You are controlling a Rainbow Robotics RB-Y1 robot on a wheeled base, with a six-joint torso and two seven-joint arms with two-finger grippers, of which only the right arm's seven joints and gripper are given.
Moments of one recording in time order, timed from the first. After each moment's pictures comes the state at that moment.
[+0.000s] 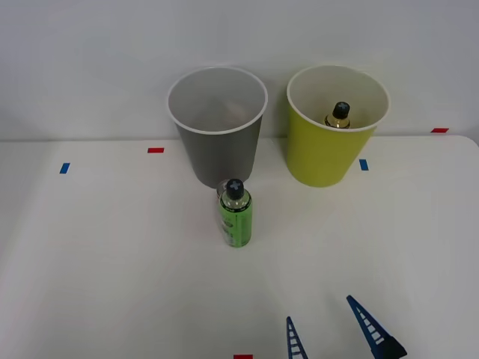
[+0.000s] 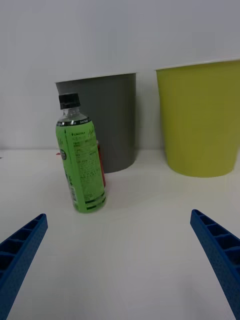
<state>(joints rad) 0.78 -0.33 0.52 -1.86 -0.04 -0.69 1.59</state>
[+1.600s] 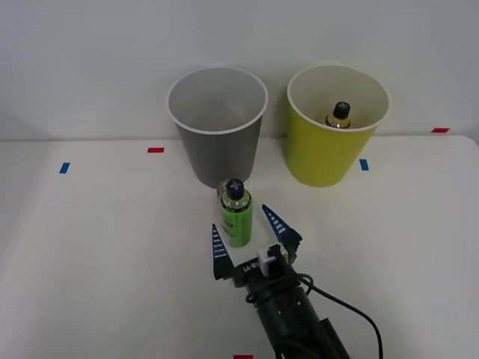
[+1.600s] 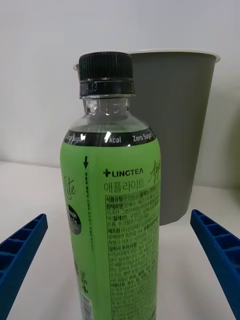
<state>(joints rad) 0.01 -0.19 0.76 -1.40 -0.67 -0.61 2.12</state>
